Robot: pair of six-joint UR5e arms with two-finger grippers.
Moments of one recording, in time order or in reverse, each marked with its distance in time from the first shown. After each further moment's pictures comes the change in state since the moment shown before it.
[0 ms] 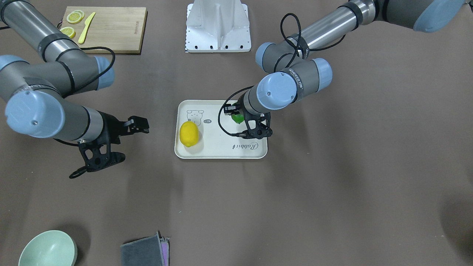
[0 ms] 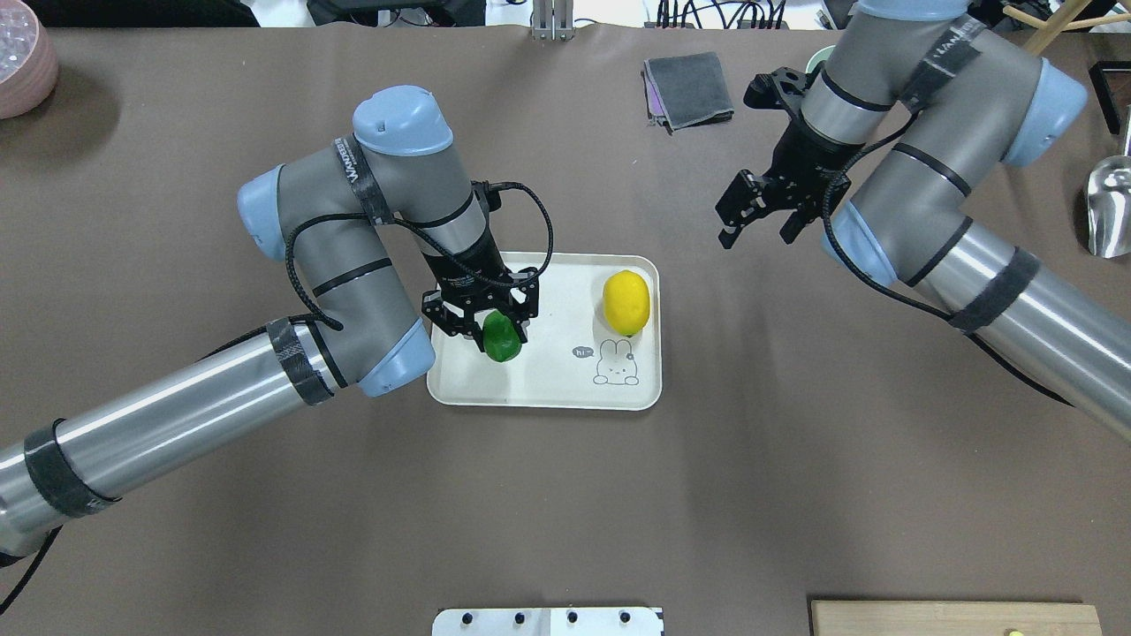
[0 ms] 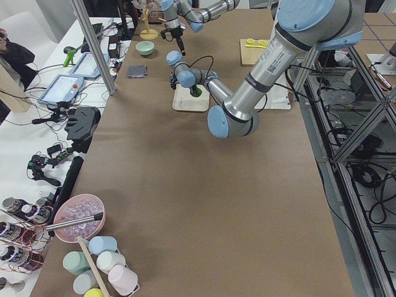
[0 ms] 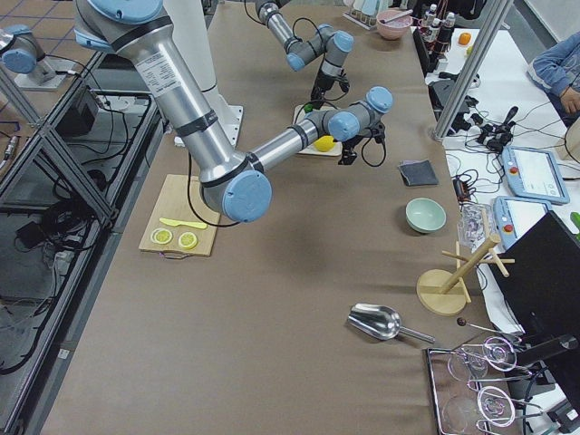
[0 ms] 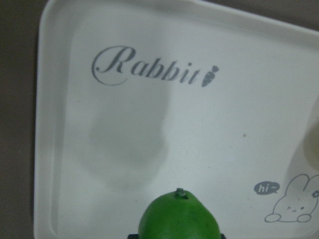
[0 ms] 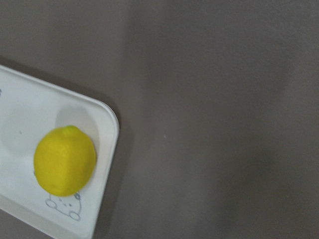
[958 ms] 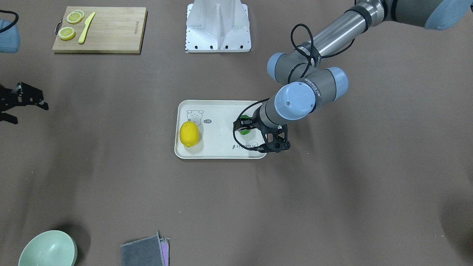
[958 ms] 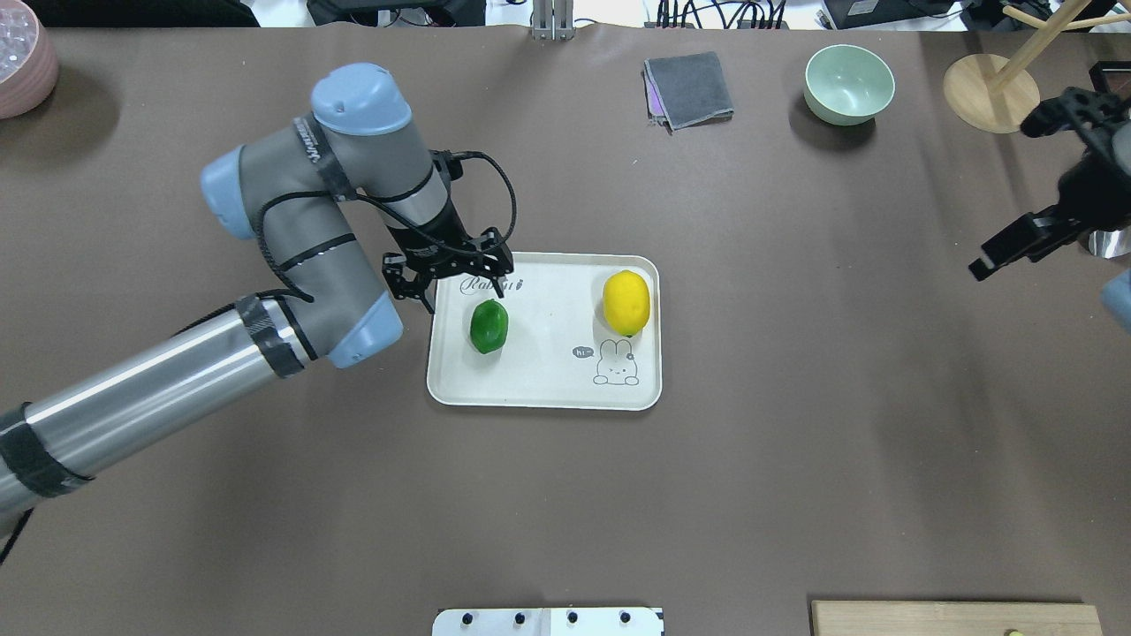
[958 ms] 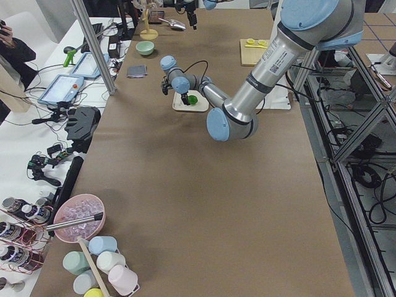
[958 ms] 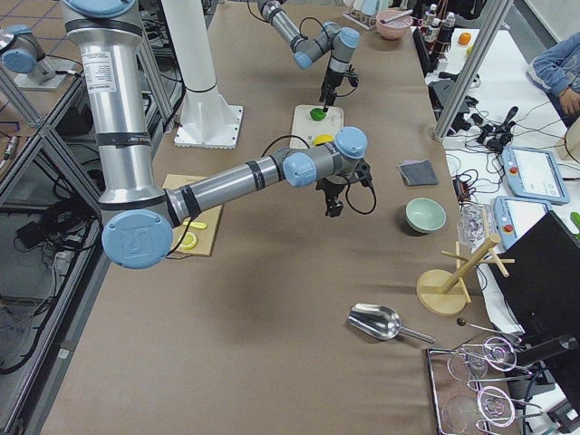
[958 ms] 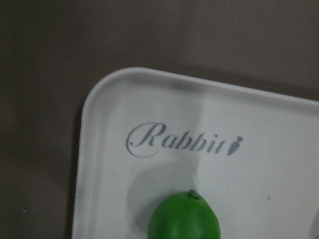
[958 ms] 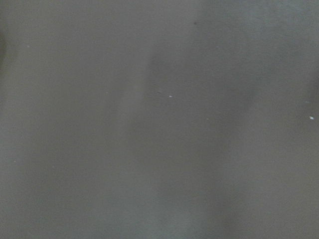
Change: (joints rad) left arm -0.079 0.063 -0.004 -0.035 0.055 0.022; right arm 0.254 -0.427 0.251 -0.001 -0.054 -0.299
